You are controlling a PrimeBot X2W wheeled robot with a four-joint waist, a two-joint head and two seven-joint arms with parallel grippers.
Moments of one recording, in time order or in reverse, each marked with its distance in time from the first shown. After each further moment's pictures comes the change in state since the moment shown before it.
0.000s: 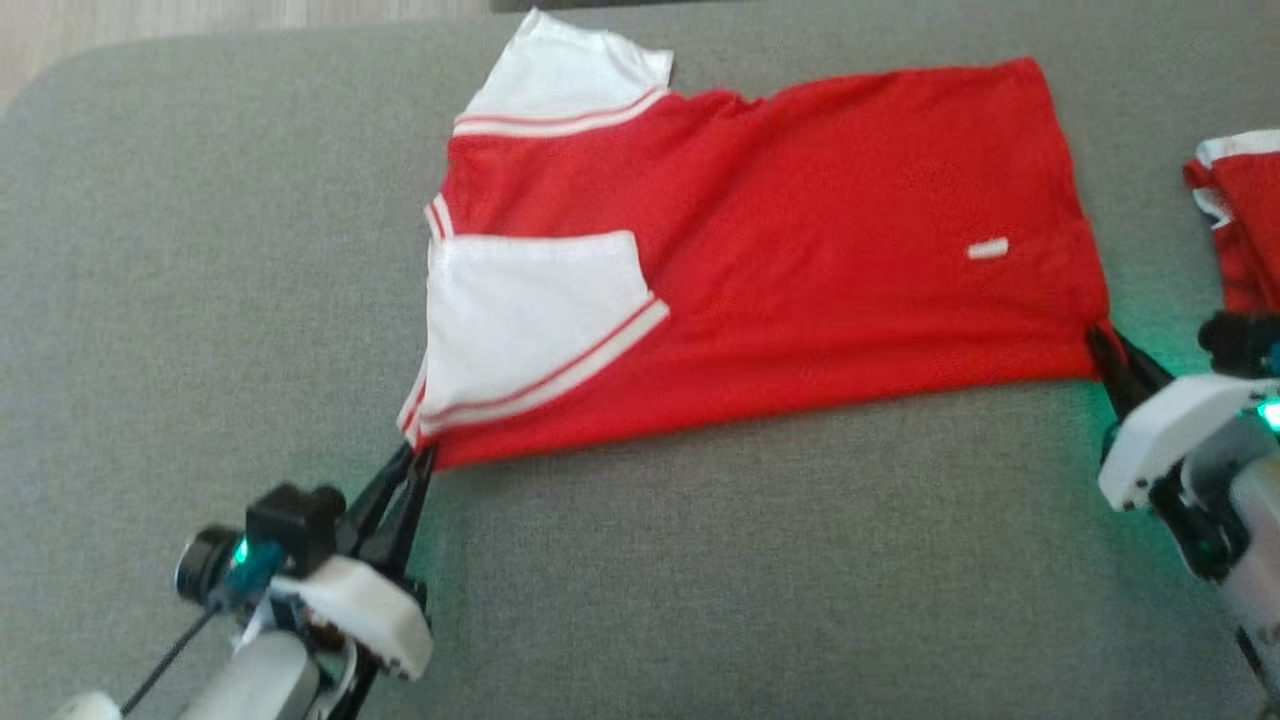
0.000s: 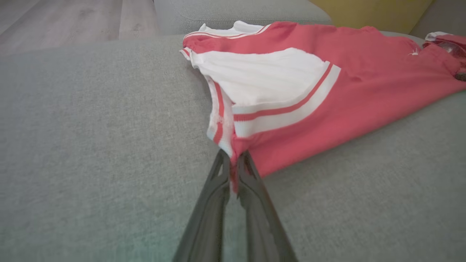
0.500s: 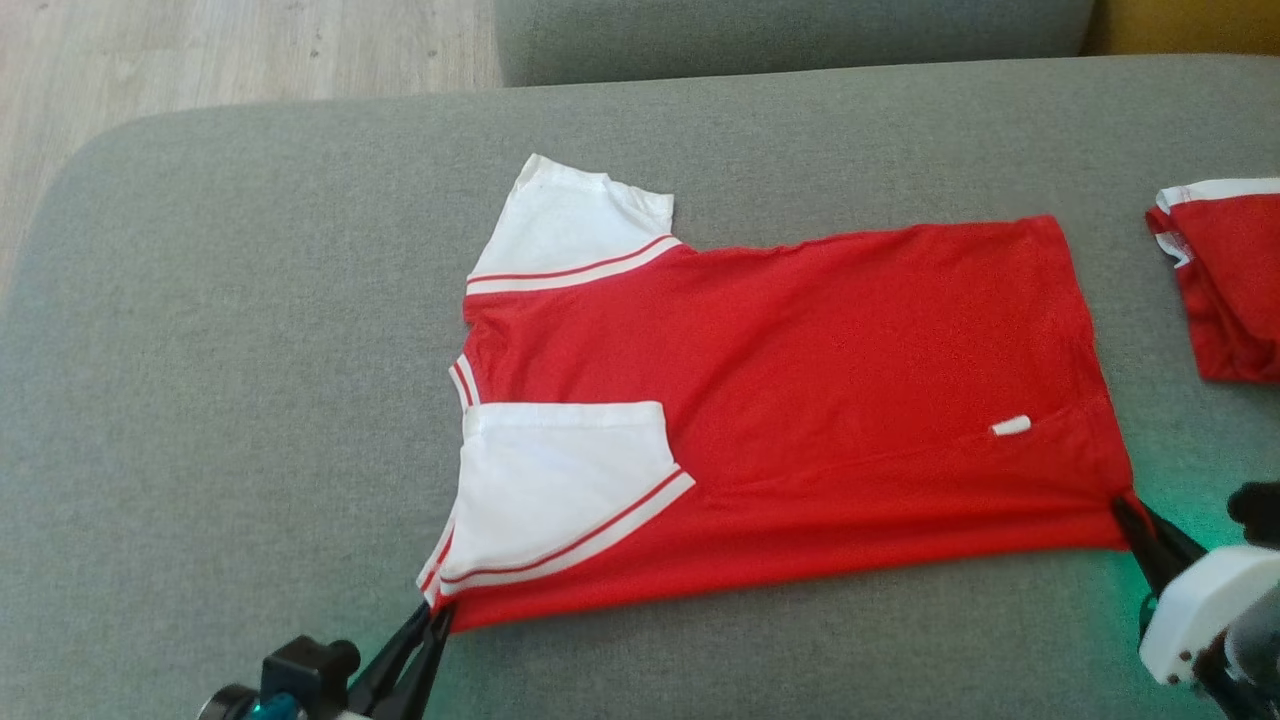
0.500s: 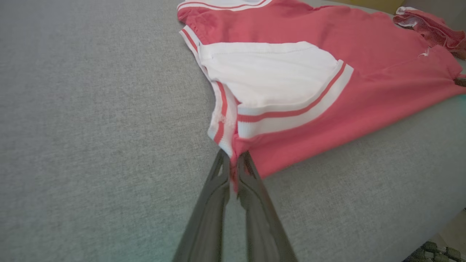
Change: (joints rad) left arm 0.277 0.061 -0.032 -0.154 -0.037 0.044 0.025; right arm 0.366 -0.088 -0.075 -0.221 0.035 0.000 0.037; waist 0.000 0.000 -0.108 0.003
